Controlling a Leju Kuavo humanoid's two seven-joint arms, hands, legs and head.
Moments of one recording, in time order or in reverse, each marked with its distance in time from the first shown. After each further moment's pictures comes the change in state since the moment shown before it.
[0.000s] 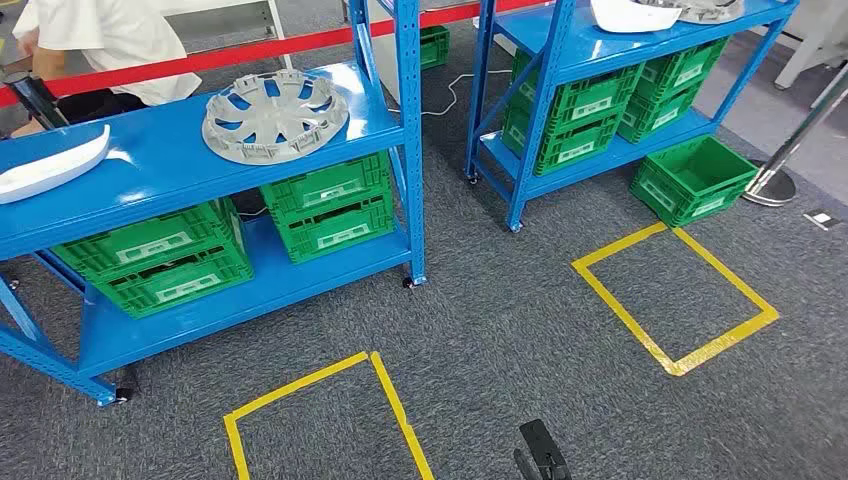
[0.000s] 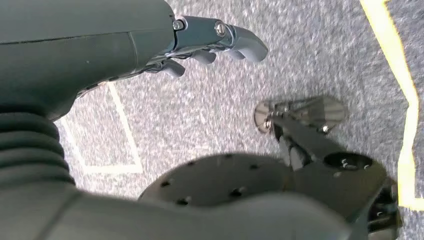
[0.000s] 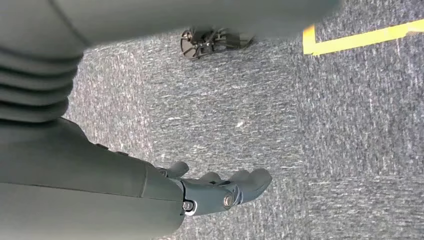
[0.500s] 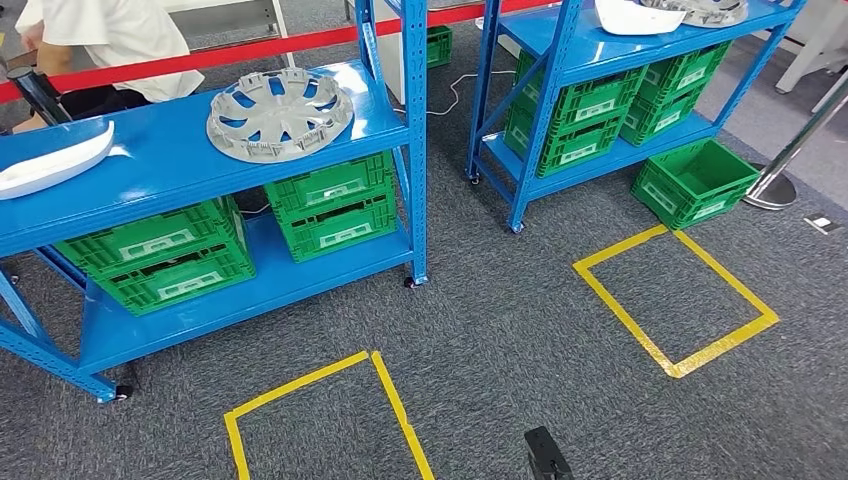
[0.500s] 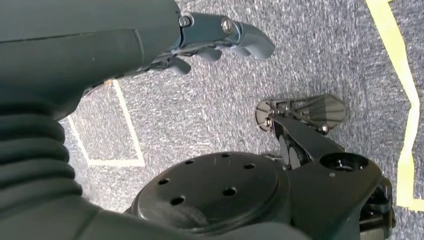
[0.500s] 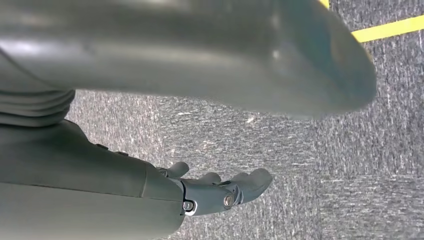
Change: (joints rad) left arm -0.007 0.001 0.000 -0.033 0.000 0.000 0.001; right arm 0.006 -0.002 0.000 0.031 0.000 0.000 0.001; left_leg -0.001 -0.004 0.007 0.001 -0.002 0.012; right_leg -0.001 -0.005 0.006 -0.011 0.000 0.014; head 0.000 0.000
